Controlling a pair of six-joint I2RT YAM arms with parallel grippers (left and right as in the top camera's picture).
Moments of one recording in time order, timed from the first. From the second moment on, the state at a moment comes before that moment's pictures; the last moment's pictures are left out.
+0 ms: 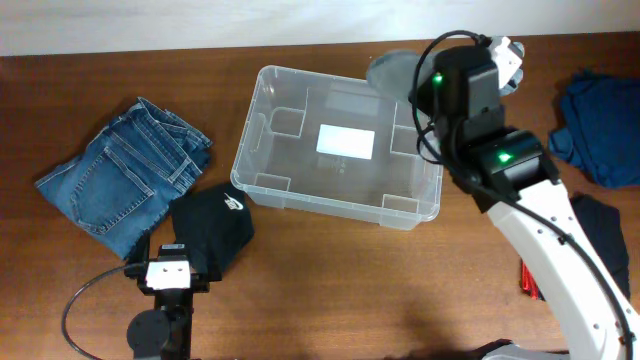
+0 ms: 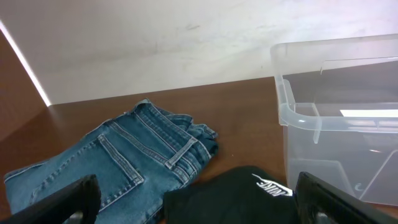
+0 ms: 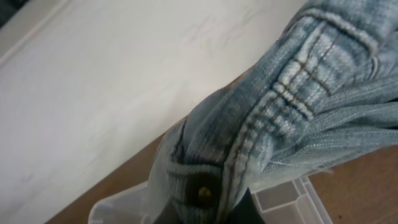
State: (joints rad) left arm 0.05 0.01 0.02 -0.08 0.00 0.14; right arm 0.37 1.44 1.50 -0.60 0.47 0.83
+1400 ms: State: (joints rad) left arm 0.05 0.01 0.02 -0.08 0.00 0.14; right arm 0.62 1.44 1.50 -1.00 0.55 0.67
